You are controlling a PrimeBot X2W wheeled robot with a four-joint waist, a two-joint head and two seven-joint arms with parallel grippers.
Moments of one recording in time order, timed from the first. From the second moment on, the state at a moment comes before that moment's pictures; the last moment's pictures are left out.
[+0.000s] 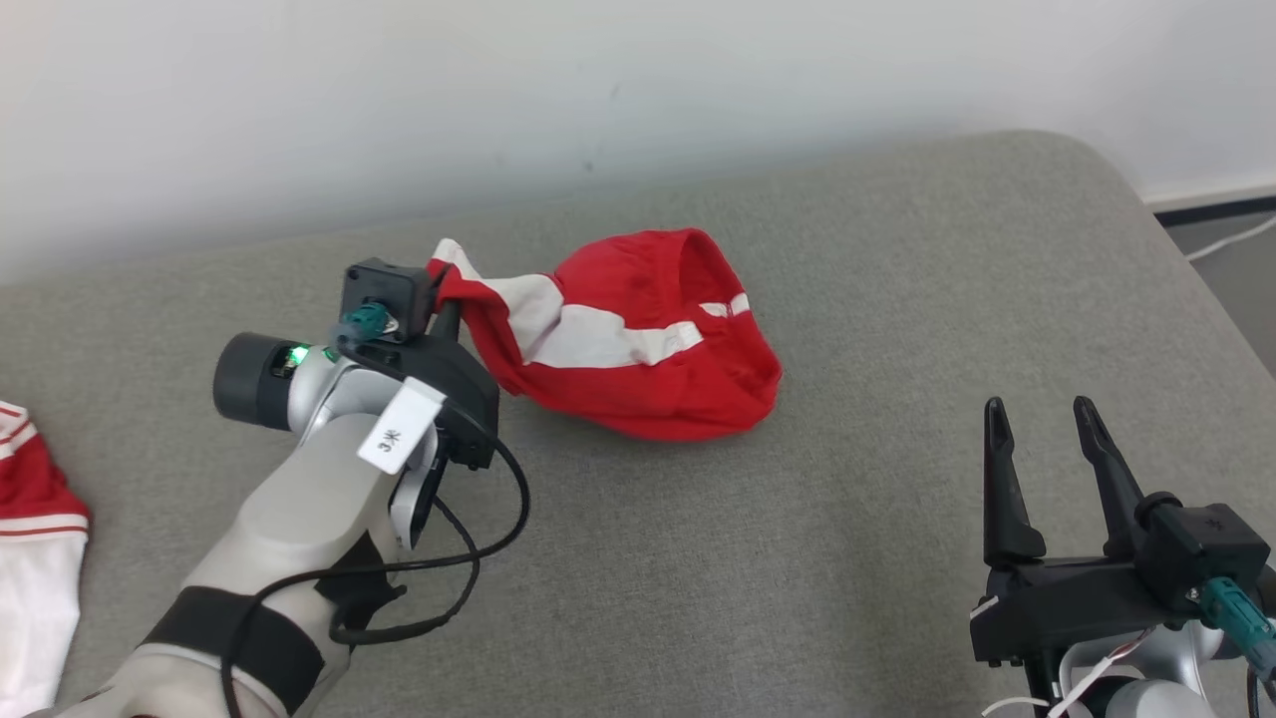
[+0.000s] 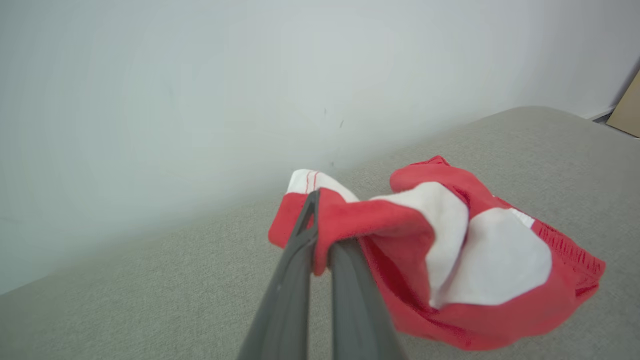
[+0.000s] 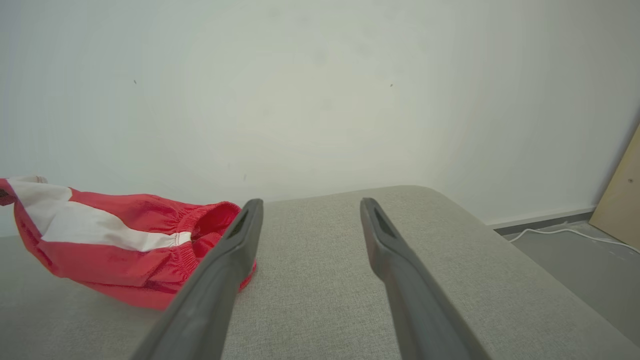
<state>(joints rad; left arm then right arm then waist) -0.99 0.09 -1.03 1.08 -0.70 0.12 -0.23 -0.01 -0.04 0.01 -0.16 0.17 -0.12 -0.02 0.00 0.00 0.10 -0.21</state>
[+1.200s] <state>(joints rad) -0.49 0.15 -0.78 0.91 -0.90 0.03 -0.25 0.09 -0.05 -0.03 -0.12 0.17 -0.12 -0.03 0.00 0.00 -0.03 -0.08</state>
